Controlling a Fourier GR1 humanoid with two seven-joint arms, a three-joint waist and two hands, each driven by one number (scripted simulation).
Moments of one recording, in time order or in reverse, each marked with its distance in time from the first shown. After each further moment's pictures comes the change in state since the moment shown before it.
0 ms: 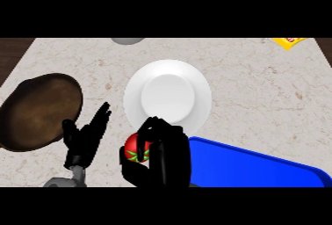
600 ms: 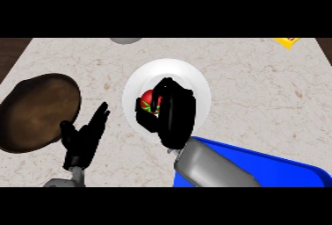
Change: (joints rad) left arm 0.009 -0.004 0.007 -0.011 -0.009 0.006 -0.010; right arm -0.207 -0.002 -0.162 0.342 0.072 -0.203 0.028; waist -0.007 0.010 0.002
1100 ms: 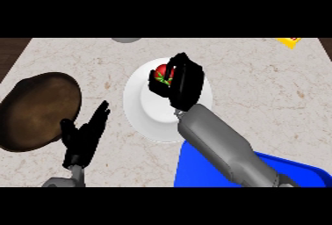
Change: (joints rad) left arm -0.009 0.001 0.002 -0.010 -0.005 -0.006 0.022; right arm -0.194 0.005 -0.146 0.374 -0.239 -0.191 -0.139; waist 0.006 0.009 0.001
